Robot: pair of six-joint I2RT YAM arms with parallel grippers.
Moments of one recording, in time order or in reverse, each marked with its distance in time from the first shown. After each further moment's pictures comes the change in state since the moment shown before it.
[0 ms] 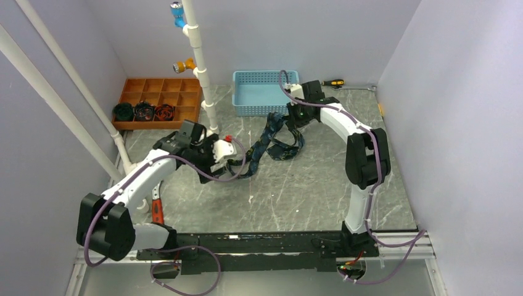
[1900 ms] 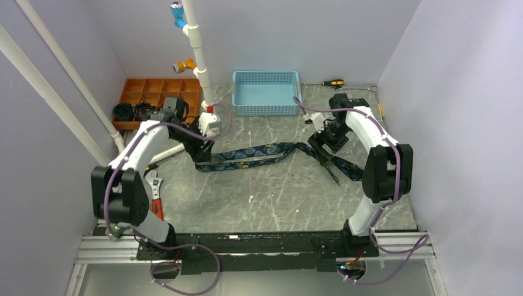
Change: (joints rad) left arm 0.224 0.326 0.336 -0.223 0.223 -0.080; right arm -0.182 -0.209 -0.123 -0.703 0.048 -0.537
